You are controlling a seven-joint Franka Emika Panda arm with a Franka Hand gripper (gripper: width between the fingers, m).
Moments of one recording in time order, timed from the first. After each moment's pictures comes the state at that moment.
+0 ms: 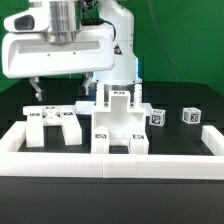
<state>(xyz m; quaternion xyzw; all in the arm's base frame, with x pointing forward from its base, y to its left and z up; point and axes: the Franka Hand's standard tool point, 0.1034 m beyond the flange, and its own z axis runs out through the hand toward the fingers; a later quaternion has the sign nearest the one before) 0.501 -0.127 0.074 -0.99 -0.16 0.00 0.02</state>
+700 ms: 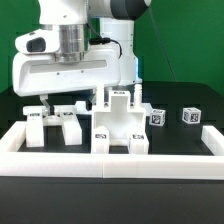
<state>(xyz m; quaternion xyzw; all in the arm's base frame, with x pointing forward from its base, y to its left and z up) 0.495 -0.118 0.044 -0.99 -0.17 0.02 0.02</state>
